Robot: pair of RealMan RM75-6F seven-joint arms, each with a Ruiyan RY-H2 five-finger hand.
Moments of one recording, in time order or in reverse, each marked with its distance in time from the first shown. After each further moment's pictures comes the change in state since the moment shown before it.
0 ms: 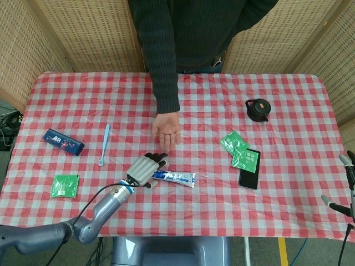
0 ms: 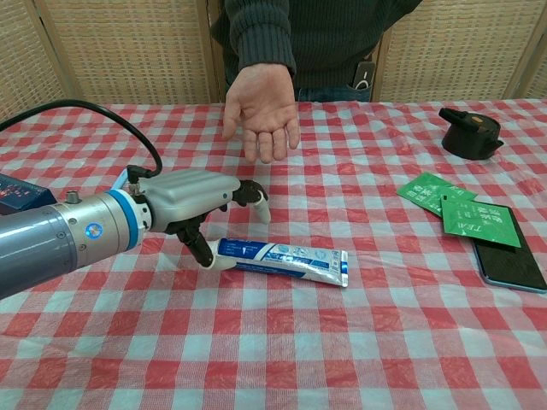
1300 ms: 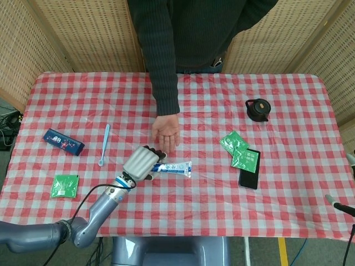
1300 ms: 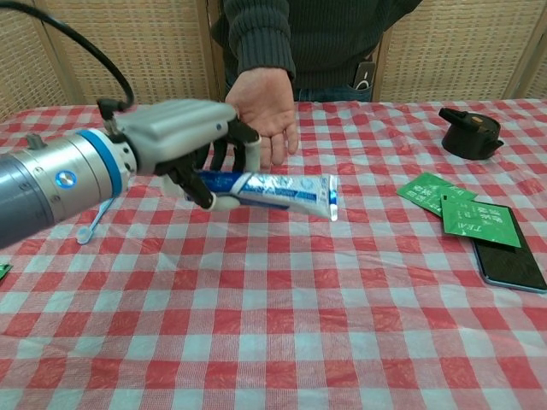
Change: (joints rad) left arm -0.039 0.101 0.029 -0.168 0.037 0.254 0.019; right arm -0.010 0.020 0.007 0.000 0.004 0.014 0.059
